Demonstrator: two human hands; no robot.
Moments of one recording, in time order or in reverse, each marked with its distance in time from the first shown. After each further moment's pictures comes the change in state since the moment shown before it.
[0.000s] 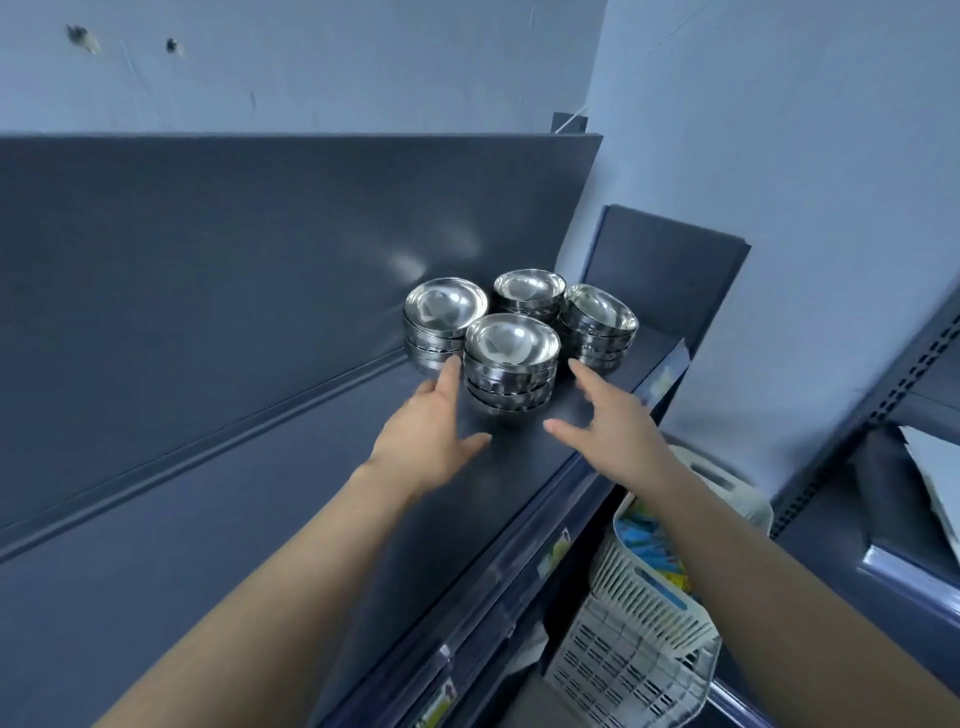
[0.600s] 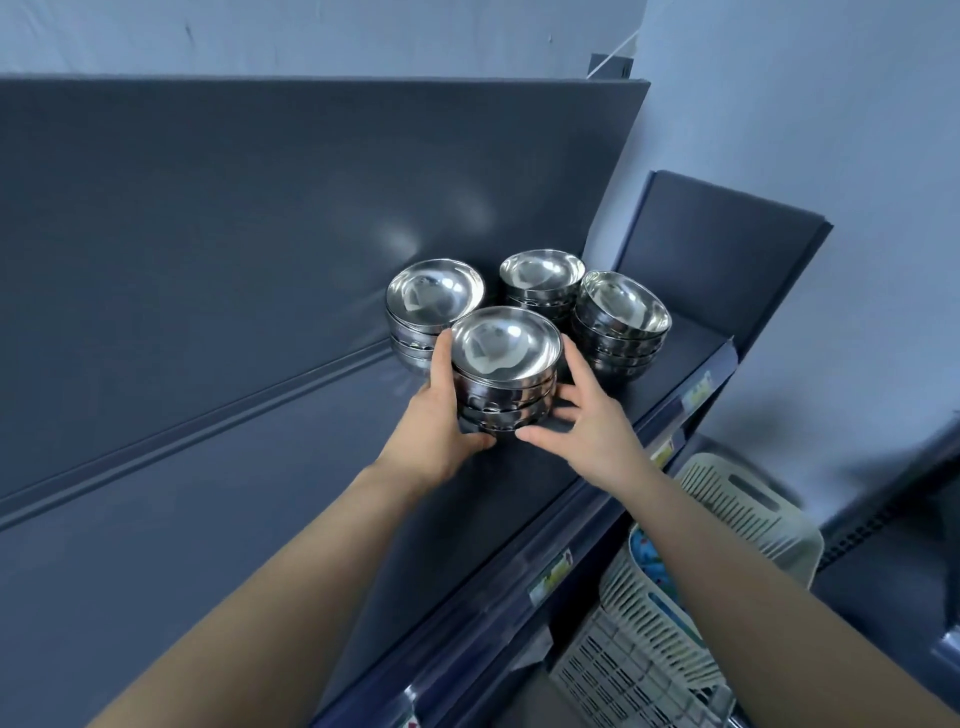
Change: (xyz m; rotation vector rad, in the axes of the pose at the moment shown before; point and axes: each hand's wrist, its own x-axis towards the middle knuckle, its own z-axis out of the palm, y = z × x) left_hand 0.065 0.006 0.051 -0.392 0.082 -0.069; right_hand 0.073 0.048 0.034 0.465 -0.128 -0.056
